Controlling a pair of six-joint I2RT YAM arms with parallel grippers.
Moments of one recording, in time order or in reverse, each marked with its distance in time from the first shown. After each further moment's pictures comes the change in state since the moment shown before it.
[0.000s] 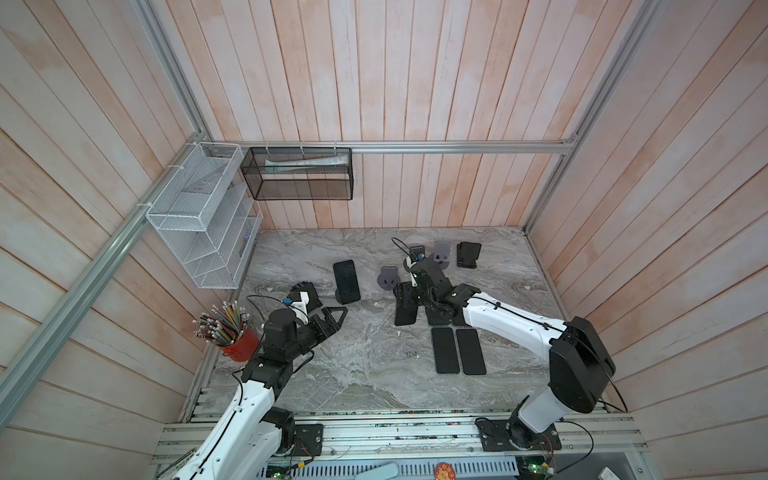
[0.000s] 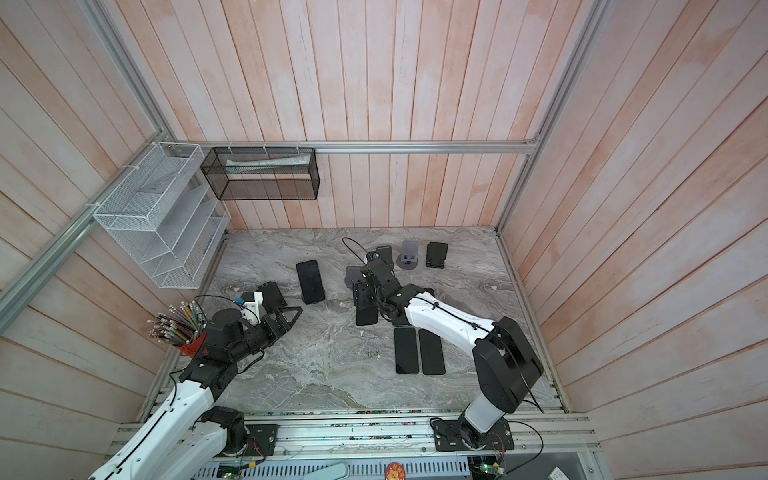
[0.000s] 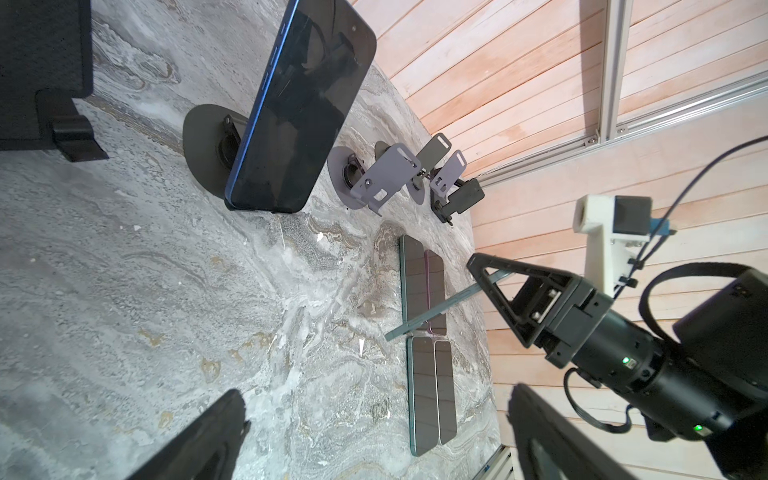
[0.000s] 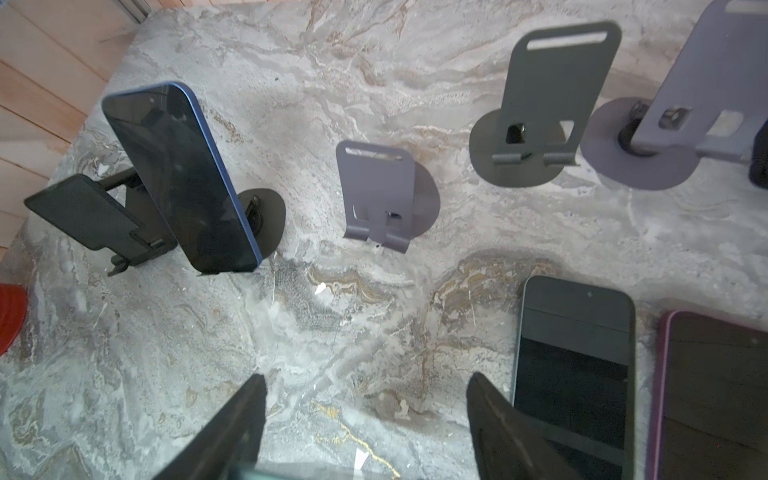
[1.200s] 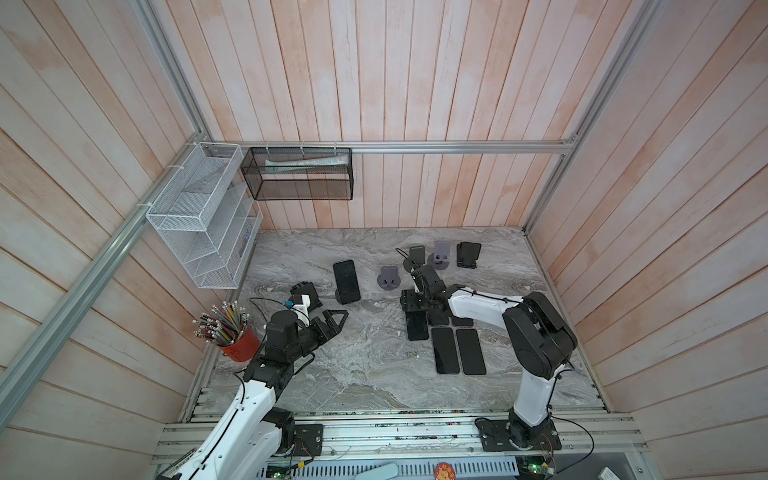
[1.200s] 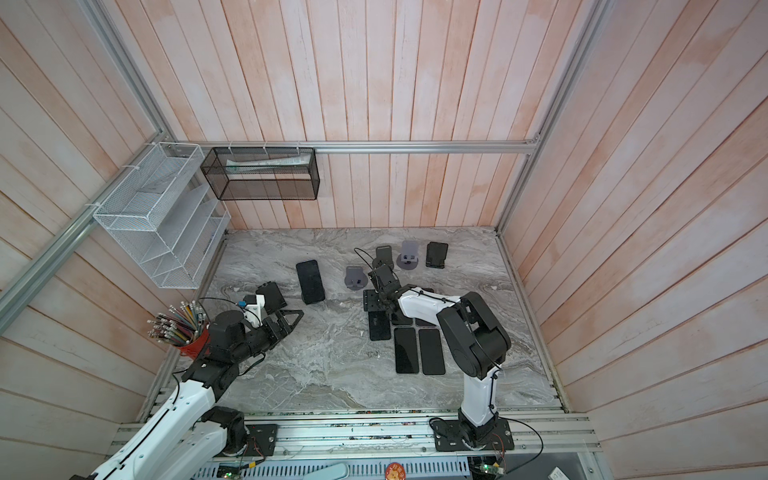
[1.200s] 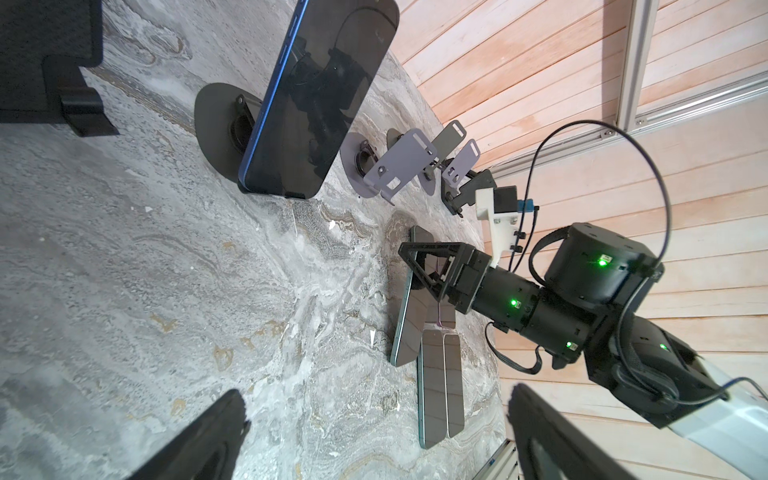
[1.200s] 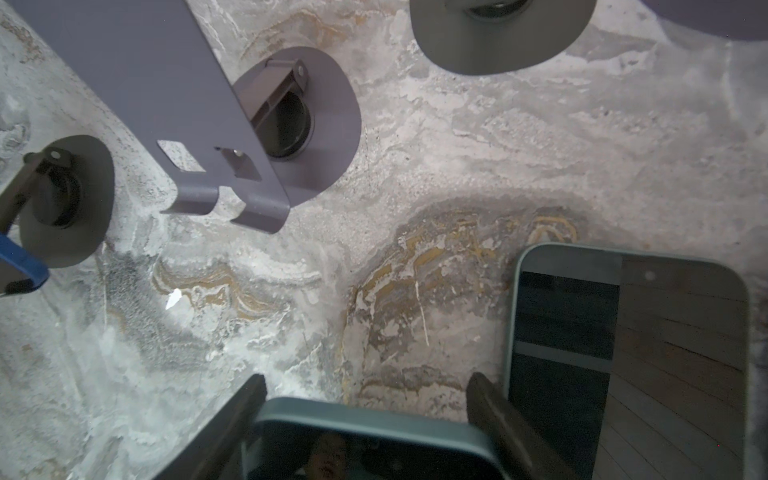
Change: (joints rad) left arm 0.000 0.014 -0.026 0.006 0.003 0.004; right arm -0.123 0.267 -0.009 0.105 -0.076 0.004
